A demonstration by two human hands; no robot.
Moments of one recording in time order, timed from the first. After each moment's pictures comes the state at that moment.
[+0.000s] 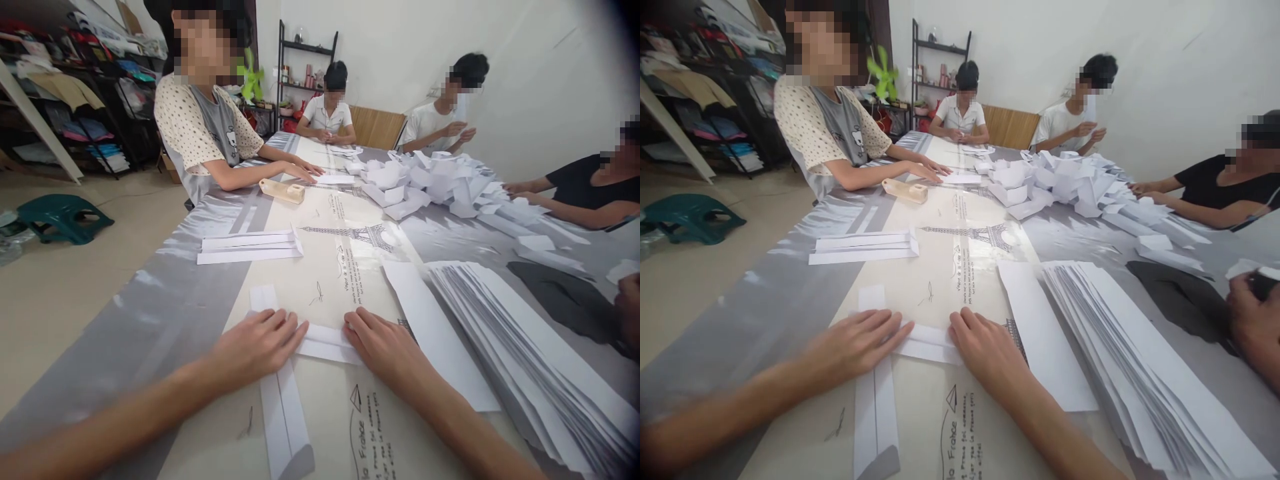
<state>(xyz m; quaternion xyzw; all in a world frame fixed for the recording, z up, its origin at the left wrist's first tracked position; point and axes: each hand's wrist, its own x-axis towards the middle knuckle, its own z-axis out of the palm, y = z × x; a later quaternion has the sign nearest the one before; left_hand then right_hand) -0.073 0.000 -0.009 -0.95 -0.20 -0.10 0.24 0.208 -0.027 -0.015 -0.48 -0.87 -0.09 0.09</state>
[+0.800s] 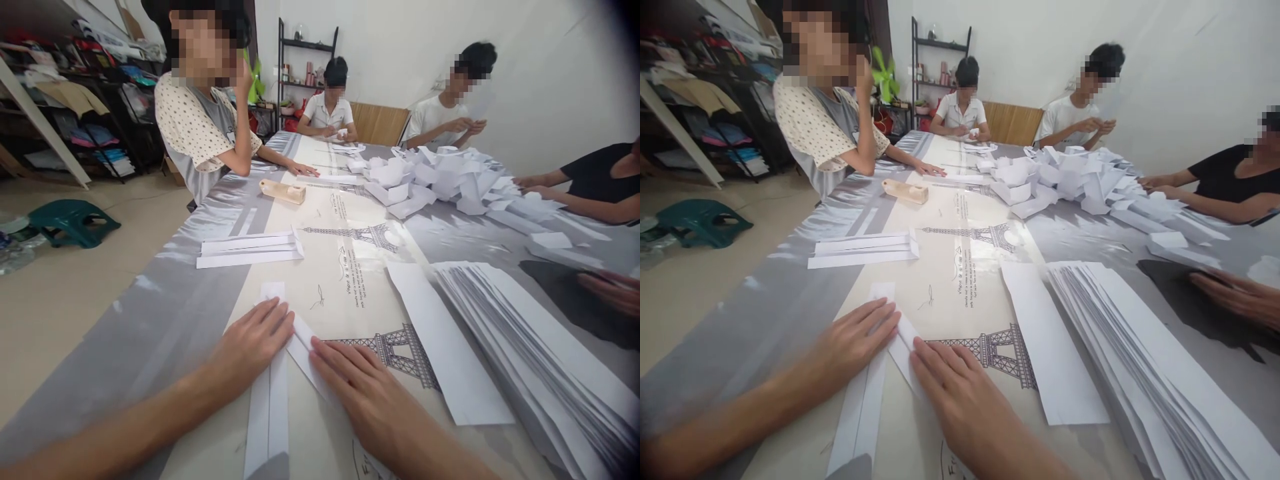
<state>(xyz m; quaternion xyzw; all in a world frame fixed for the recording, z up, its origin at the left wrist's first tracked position) -0.071 0.003 -0.029 -0.91 -0.31 -0.20 0.18 0.187 -0.067 -0.020 -0.35 -0.93 0.00 0.14</state>
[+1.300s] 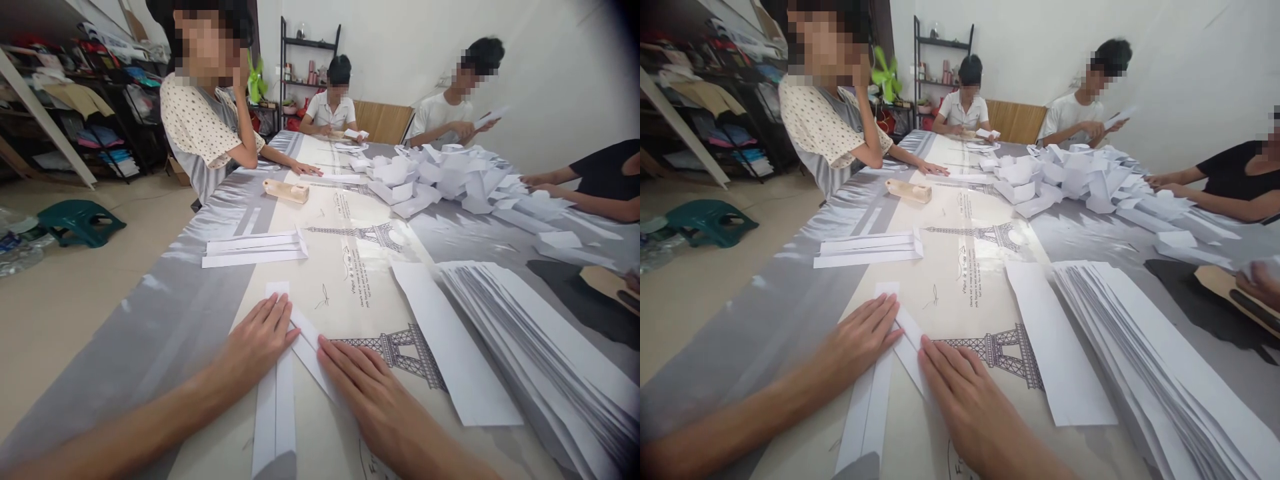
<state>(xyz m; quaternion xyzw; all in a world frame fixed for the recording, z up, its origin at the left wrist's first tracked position) -0.069 0.005 -0.048 -0.88 -0.36 -0.19 0.23 0.186 -0.072 -0.024 -0.34 -0.93 -0.03 0.13</state>
